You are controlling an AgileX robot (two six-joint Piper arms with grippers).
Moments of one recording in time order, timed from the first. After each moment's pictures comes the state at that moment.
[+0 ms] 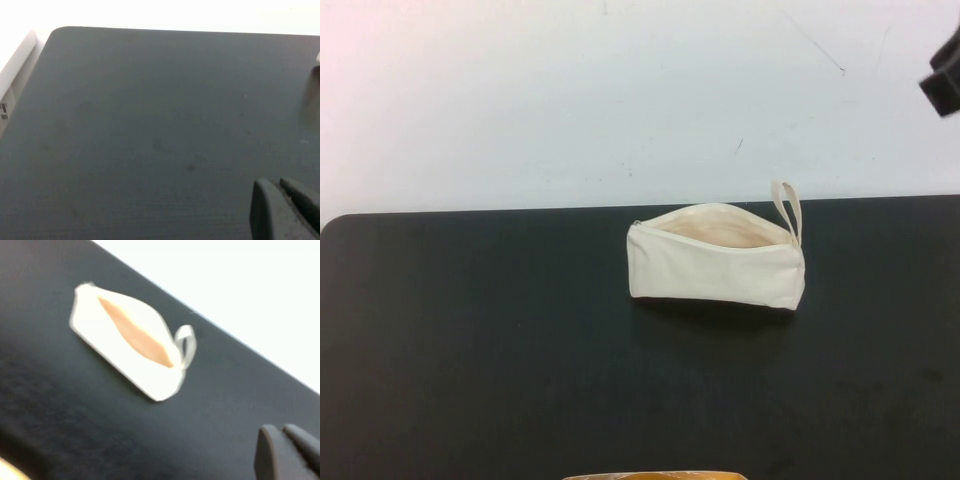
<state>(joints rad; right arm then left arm) 0.61 1.42 -1.81 -0.26 1.28 -0.07 -0.08 -0.01 0.02 0.00 0.37 -0.13</state>
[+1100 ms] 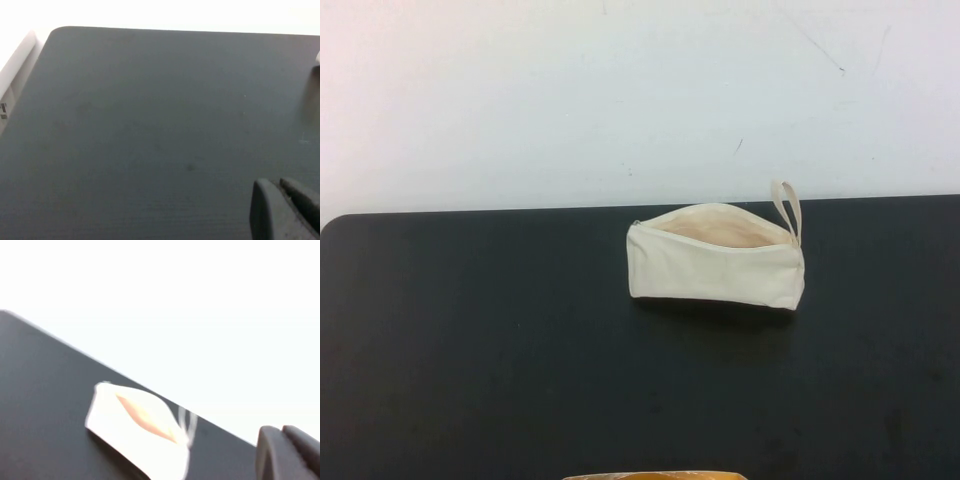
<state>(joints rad) 0.48 0.82 -0.94 -0.07 0.47 -0.16 -0.08 -0.01 0.02 0.00 0.37 -0.13</state>
